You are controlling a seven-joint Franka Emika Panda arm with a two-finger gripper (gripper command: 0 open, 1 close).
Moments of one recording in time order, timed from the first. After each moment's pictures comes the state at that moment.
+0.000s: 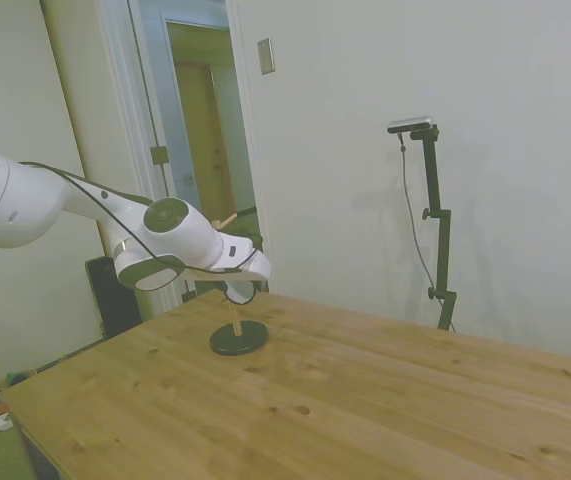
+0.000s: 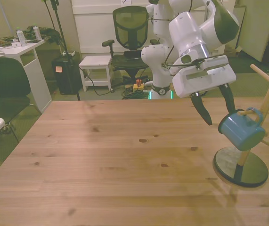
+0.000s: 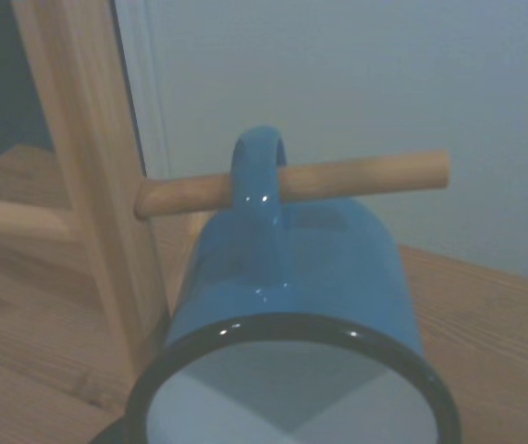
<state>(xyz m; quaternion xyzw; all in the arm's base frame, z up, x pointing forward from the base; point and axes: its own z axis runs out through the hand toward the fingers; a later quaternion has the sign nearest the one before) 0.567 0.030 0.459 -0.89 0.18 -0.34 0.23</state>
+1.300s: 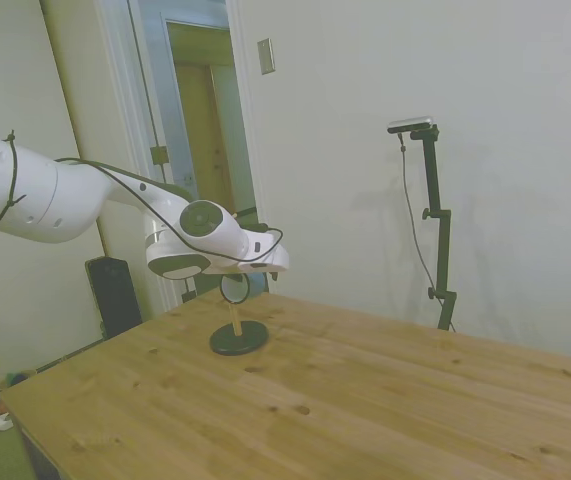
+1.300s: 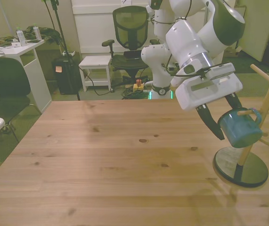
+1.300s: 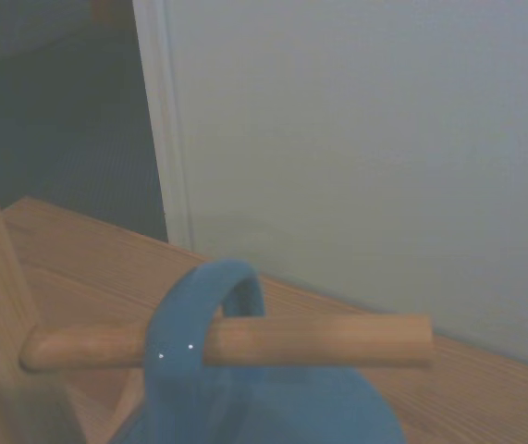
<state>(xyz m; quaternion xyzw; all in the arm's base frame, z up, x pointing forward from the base) 0.621 0.026 0.454 -0.89 0.15 -0.36 0.26</state>
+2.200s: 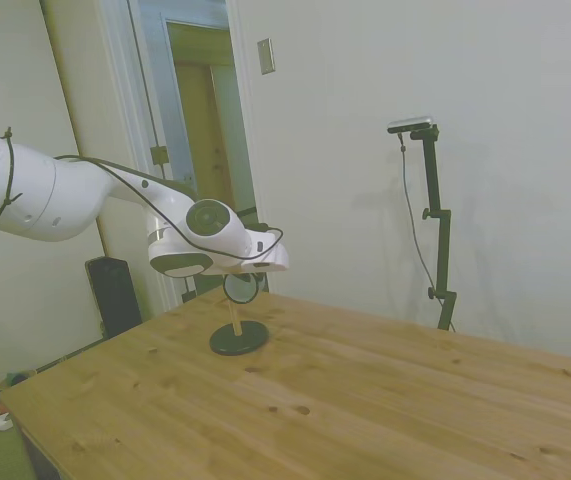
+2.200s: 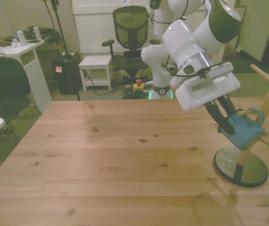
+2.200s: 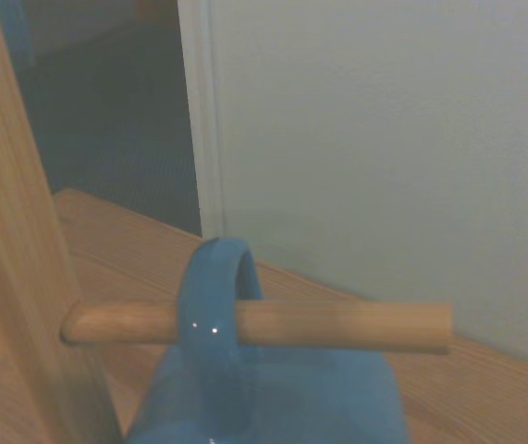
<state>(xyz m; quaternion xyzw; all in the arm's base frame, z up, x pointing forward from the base) 0.619 0.021 0.455 -0.89 0.12 -0.35 0.27</state>
